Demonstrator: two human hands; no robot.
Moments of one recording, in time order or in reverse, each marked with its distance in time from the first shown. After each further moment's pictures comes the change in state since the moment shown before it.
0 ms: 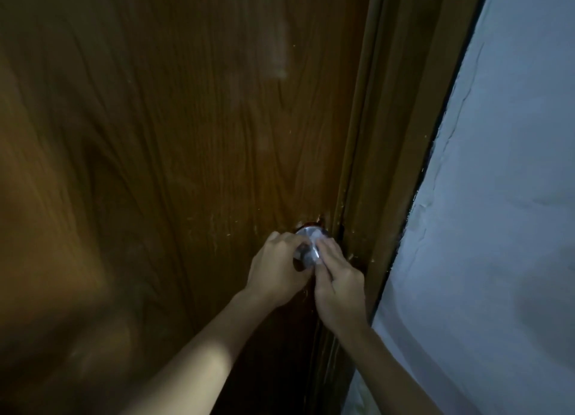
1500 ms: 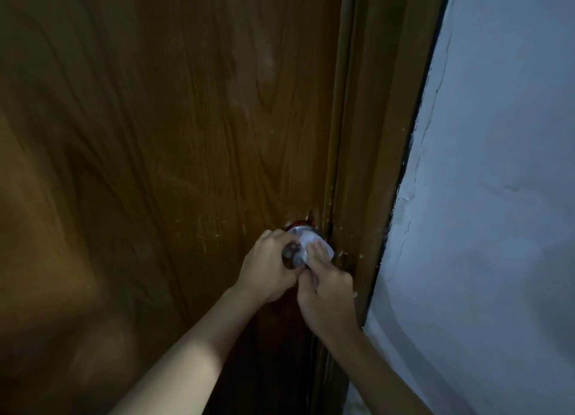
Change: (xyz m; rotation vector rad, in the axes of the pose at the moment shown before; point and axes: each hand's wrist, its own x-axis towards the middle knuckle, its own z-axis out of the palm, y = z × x) left_hand 0.005 -0.002 0.004 -0.027 -0.041 -0.031; right_hand -0.008 -0.011 -0.004 -0.118 -0.035 0.015
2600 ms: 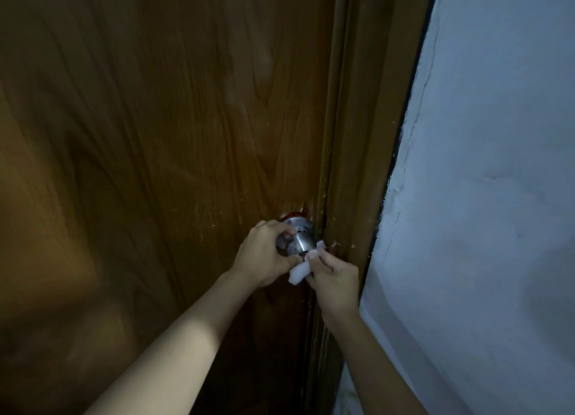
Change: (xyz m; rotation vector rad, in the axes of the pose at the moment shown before) left_hand 0.001 0.002 -0.002 -0.028 -0.030 -0.018; right_hand -0.002 0.021 -0.001 0.620 0.082 0.522
